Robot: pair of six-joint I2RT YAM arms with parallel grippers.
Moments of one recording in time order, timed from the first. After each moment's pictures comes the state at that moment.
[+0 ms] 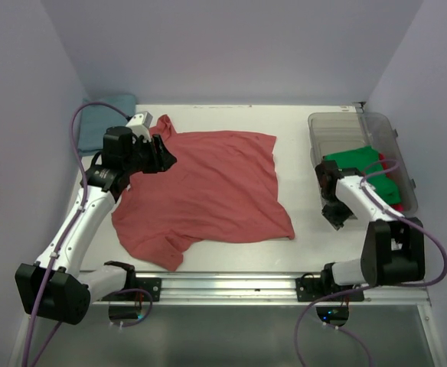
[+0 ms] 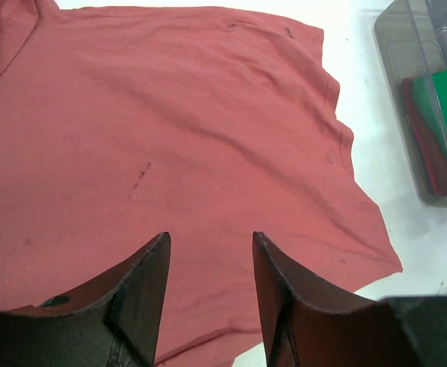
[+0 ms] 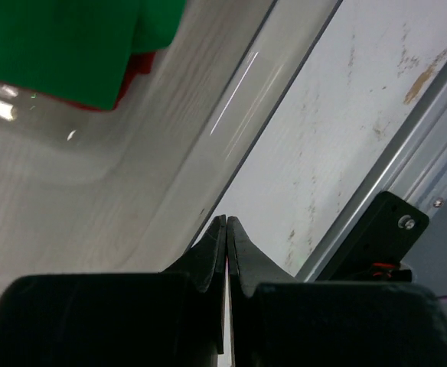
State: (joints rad) left arm -0.19 1.14 1.03 -0.44 0.28 -0.34; right arm 0.11 1.35 0.85 -1.10 0.54 1.07
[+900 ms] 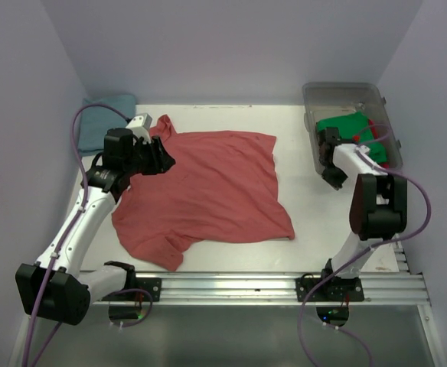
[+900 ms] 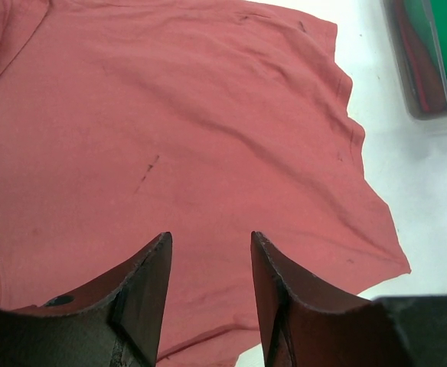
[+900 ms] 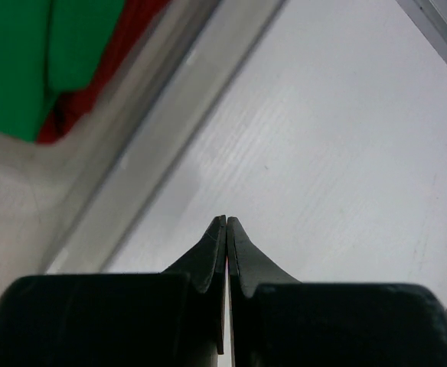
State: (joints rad) left arm -0.19 1.14 1.02 -0.45 0.26 -0.34; right arm 0.01 1.81 1.26 -0.85 0.63 0.86
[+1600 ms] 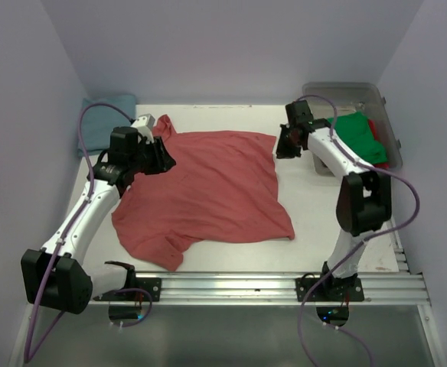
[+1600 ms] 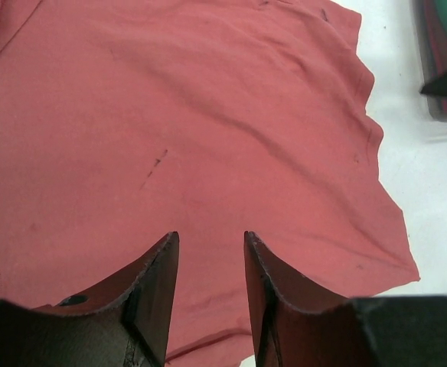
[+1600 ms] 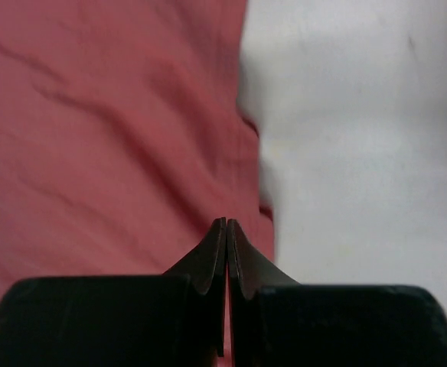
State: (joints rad) left arm -0.19 1.21 1.02 -0.44 0.24 -0.36; right arm 0.26 1.78 1.47 -0.71 0.01 0.47
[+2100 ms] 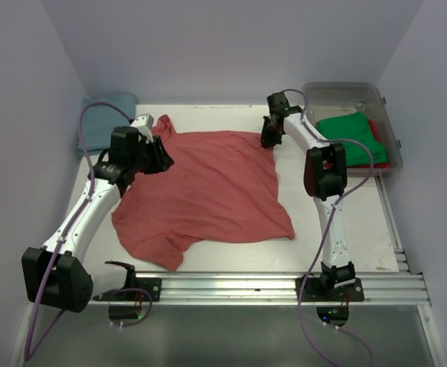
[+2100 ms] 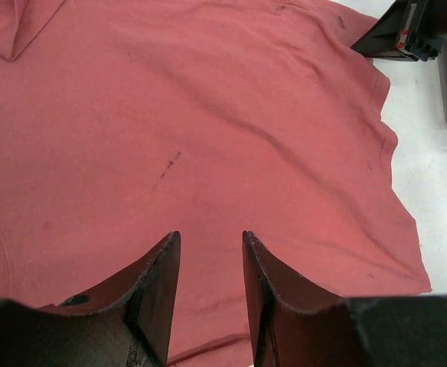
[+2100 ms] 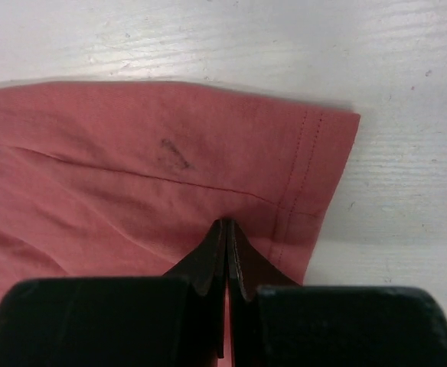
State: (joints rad) left arm -0.19 1.22 1.02 -0.43 0.20 -0.36; right arm 0.26 2.47 2.16 -0.78 -0.03 0.46
